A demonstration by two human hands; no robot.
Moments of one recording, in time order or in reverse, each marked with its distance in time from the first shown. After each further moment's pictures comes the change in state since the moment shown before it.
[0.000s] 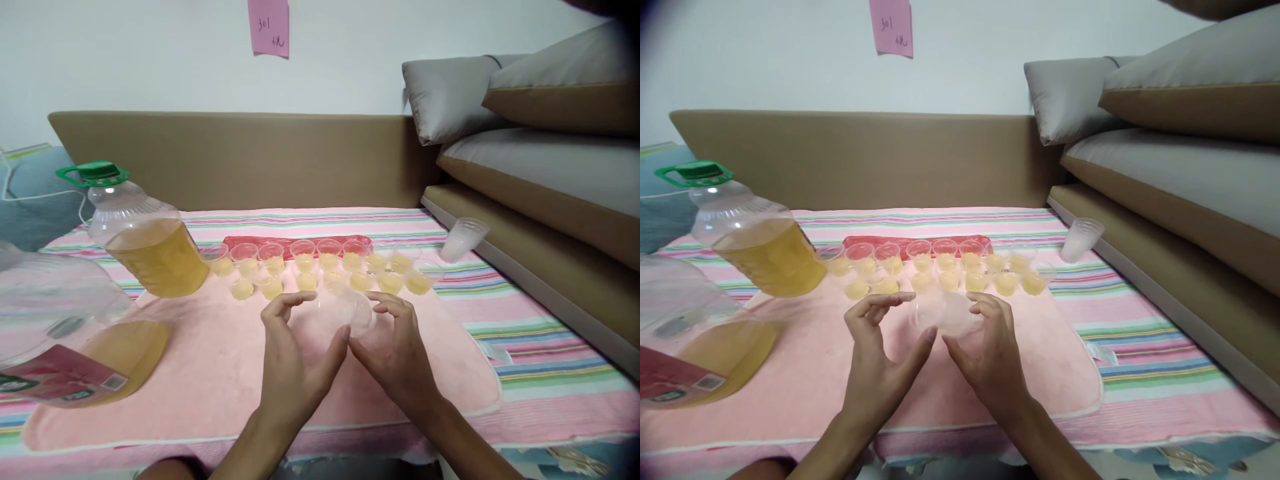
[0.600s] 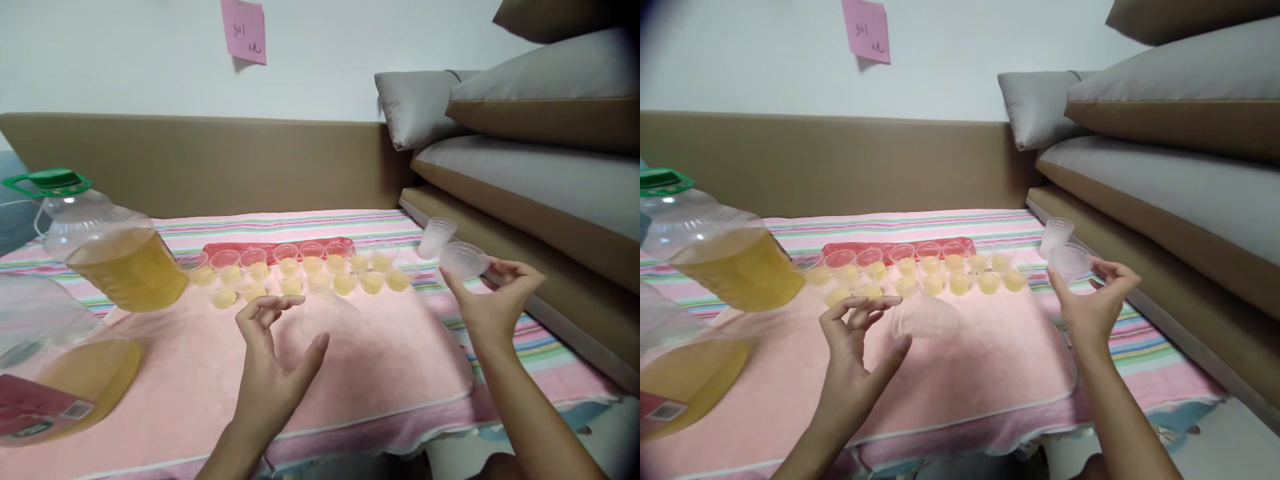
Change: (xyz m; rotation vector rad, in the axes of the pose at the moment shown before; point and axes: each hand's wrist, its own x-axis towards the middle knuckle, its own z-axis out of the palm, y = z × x) left_hand 0.006 0.004 -0.008 -0.156 -0.103 -0.087; right_hand 0.031 0.126 -0.120 -0.326 0.629 0.248
